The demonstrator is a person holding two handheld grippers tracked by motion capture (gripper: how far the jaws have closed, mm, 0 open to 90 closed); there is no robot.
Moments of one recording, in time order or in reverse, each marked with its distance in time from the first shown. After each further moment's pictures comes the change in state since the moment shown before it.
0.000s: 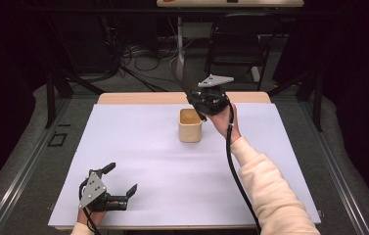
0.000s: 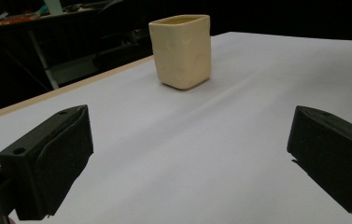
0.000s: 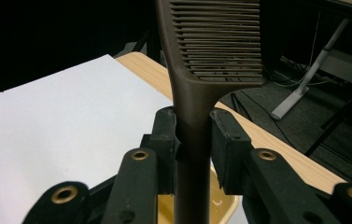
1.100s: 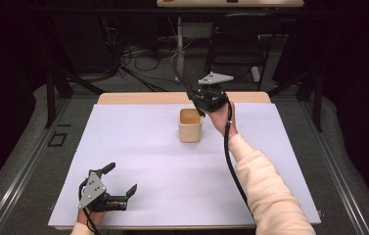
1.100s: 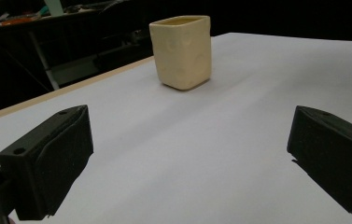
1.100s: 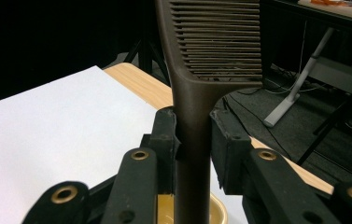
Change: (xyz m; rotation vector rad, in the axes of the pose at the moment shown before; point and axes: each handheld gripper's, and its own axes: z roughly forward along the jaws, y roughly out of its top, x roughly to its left) left arm 0.000 0.000 -0.001 -0.001 0.002 0.001; right arm -0.009 0.000 0.013 -0.043 -0.031 0.013
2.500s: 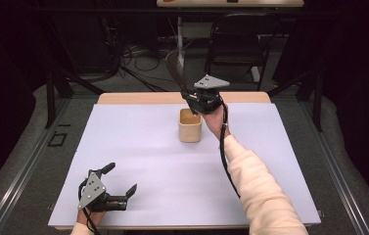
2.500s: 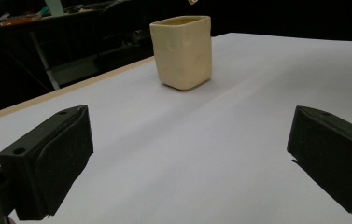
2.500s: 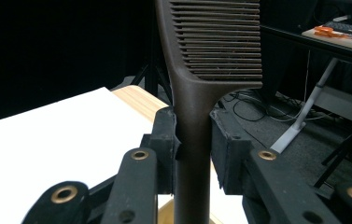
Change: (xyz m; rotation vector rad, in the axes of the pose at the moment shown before) left arm 0.000 0.000 0.000 -0.002 0.000 -0.002; right arm 0.009 -0.008 0.014 -0.121 0.025 -0.032
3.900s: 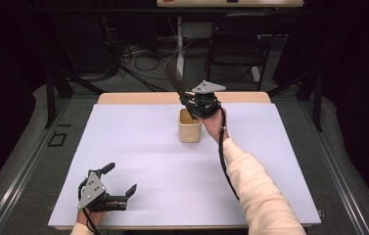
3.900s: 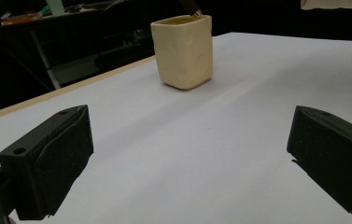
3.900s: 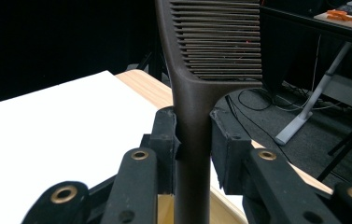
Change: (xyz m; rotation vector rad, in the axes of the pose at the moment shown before) left arm 0.000 0.000 -0.001 0.002 0.004 0.001; right arm 0.002 -0.017 0.009 0.050 0.019 0.001
